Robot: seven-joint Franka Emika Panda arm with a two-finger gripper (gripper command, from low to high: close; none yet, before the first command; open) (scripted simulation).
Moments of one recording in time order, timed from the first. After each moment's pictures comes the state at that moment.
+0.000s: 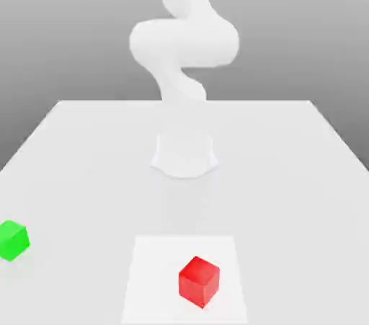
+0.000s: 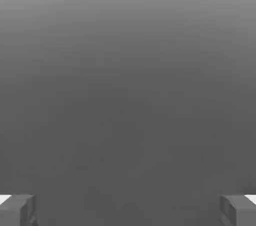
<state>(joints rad) 0.05 -0.71 -0.04 -2.33 0.01 2.34 0.70</state>
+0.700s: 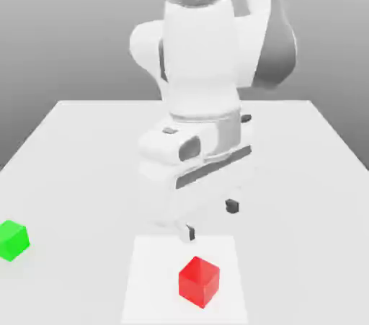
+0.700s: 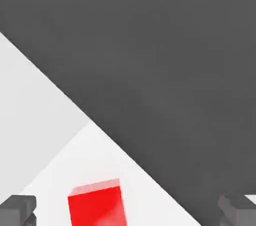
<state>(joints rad) 0.26 0.06 -0.19 -2.57 0.10 2.69 -0.10</state>
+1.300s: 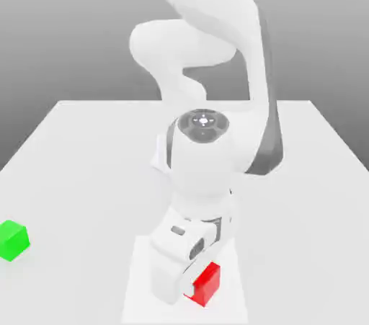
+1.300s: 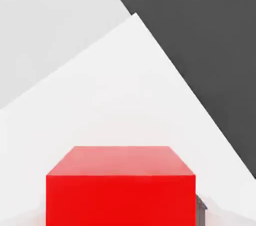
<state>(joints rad) 0.23 0.24 -0.15 -2.58 0.11 2.81 -0.18</state>
